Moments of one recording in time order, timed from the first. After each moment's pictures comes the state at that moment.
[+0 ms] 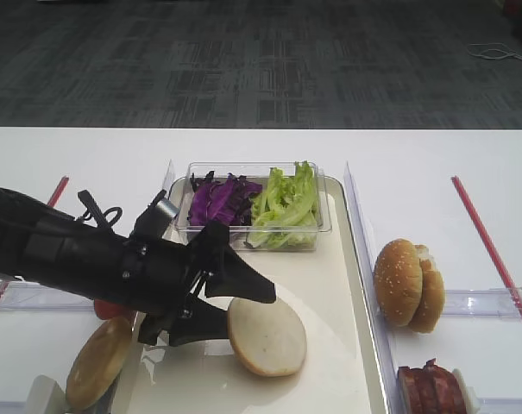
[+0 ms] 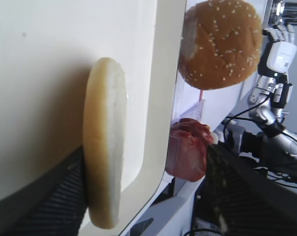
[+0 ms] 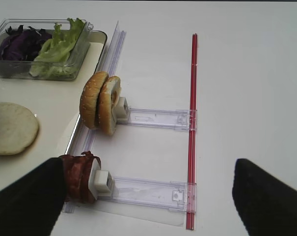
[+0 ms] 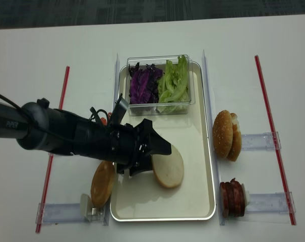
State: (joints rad) left arm -0.37 1.87 -0.72 -1.65 0.99 0.96; right arm 0.04 -0.02 -0.48 0.17 1.12 -0.04
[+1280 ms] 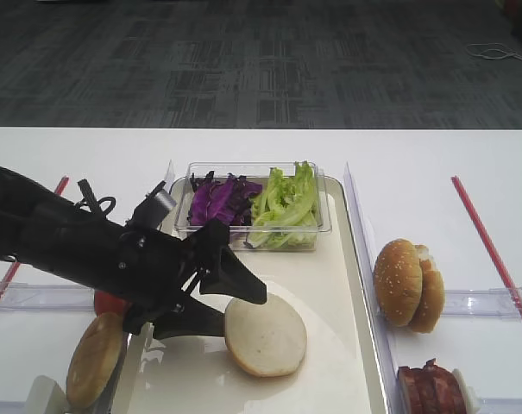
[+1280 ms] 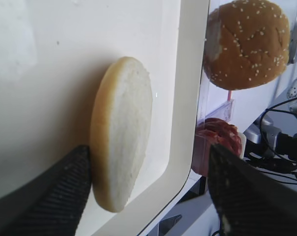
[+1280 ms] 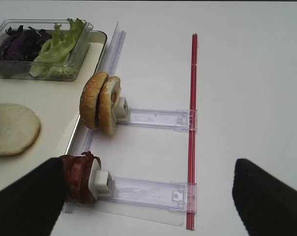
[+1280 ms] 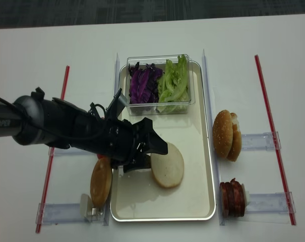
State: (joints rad) left arm -0.37 1.82 -0.76 -1.48 0.88 0.83; right arm 0.04 -0.02 -0.48 0.17 1.12 -0.04
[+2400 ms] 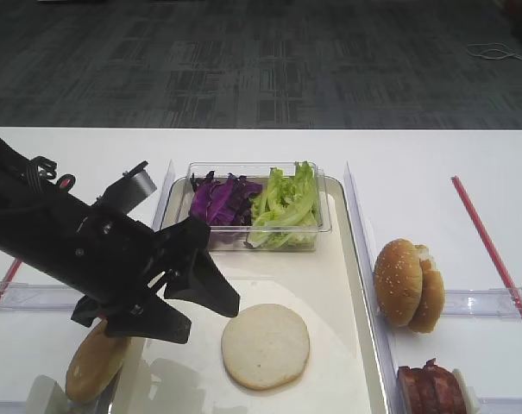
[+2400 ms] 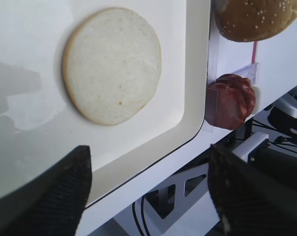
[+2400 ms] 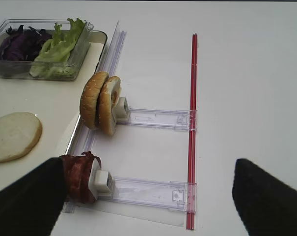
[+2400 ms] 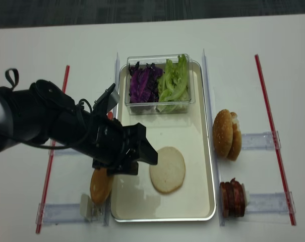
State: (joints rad) left arm -0.37 1.59 -0.76 -1.08 0.87 0.47; right arm 0.04 -0.02 -0.48 0.17 1.12 -0.04
